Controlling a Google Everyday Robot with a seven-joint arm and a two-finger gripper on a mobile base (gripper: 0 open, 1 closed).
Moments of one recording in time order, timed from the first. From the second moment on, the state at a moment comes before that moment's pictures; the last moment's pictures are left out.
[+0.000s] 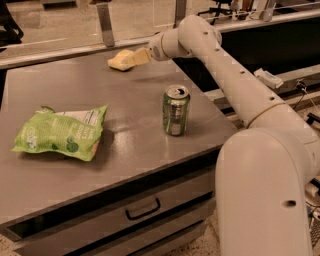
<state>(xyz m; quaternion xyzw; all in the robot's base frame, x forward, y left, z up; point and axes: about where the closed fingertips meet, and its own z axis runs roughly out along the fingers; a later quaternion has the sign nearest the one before) 0.874 0.046 0.894 -0.38 0.74 0.18 0.52</state>
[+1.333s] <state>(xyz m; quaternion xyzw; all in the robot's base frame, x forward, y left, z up) 0.904 0.085 0.847 -0.43 0.73 0.18 0.50</state>
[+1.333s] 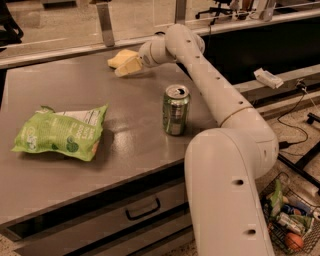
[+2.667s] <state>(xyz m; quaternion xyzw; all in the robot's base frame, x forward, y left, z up) 0.902 0.087 0.846 -0.44 0.73 0.19 0.49</state>
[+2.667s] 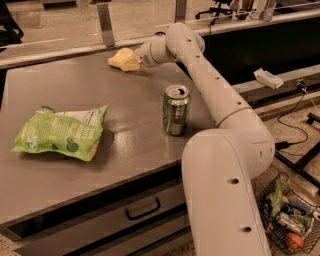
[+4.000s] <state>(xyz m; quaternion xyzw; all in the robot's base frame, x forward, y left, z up) 0.873 0.063 0.917 -0.50 0.68 0.16 0.51</state>
